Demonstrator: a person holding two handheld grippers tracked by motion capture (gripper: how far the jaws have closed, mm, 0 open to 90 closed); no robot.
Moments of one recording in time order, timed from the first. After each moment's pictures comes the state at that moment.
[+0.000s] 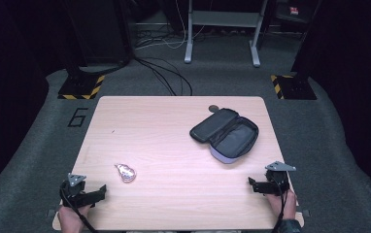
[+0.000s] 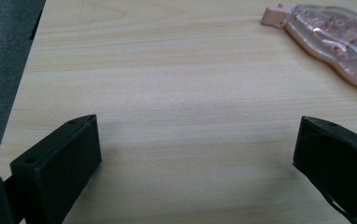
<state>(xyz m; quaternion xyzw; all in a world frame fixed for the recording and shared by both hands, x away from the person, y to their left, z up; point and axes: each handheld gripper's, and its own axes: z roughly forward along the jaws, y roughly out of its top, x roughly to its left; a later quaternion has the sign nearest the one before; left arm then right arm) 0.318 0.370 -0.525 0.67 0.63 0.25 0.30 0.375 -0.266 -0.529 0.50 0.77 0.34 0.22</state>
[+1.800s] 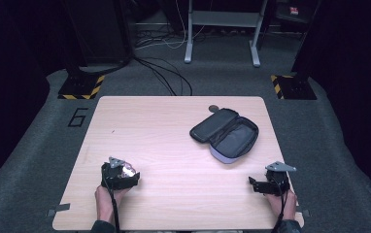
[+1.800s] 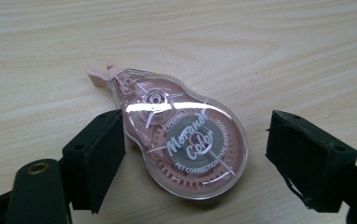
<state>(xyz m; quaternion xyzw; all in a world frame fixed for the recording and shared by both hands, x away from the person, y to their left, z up) 0.375 0.273 -0.518 0.73 0.56 0.21 0.33 0.374 -0.266 -0.528 0.49 0.77 0.34 0.22</state>
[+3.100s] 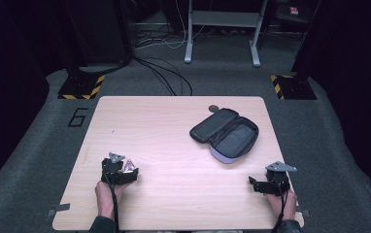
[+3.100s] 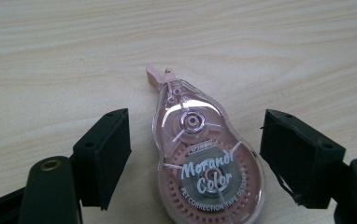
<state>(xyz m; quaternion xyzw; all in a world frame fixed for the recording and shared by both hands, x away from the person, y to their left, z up) 0.387 0.273 -0.514 0.73 0.57 0.22 0.31 0.374 -0.267 -0.528 0.49 0.77 0.34 0.22</state>
